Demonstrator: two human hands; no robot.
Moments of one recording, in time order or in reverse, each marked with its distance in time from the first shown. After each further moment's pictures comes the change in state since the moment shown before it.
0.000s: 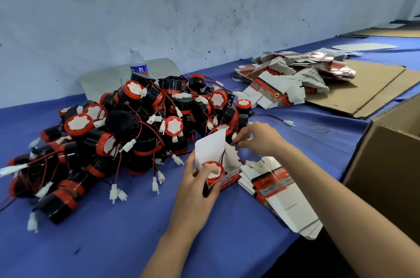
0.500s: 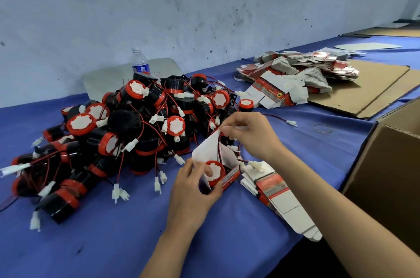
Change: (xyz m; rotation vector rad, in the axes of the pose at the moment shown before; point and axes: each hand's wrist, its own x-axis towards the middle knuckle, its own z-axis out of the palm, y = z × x) left_hand 0.003 -0.003 -0.008 0.073 0.093 -0.022; right_hand -0.028 -0.049 -0.006 0.508 0.259 -0.212
